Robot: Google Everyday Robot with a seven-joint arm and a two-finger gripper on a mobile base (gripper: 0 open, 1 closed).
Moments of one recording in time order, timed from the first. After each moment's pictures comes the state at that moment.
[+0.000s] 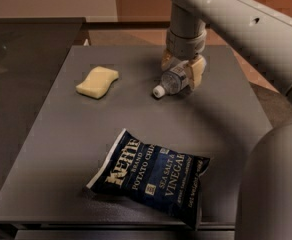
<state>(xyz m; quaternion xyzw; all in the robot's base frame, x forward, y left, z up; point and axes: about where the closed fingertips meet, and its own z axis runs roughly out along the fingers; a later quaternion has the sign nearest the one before) 0.649 -0.108 0.854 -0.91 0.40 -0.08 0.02</state>
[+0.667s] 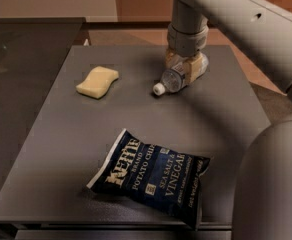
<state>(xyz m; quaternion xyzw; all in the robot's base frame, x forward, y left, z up) 0.649 -0.111 0.863 -0.91 0.41 -0.08 0.02</state>
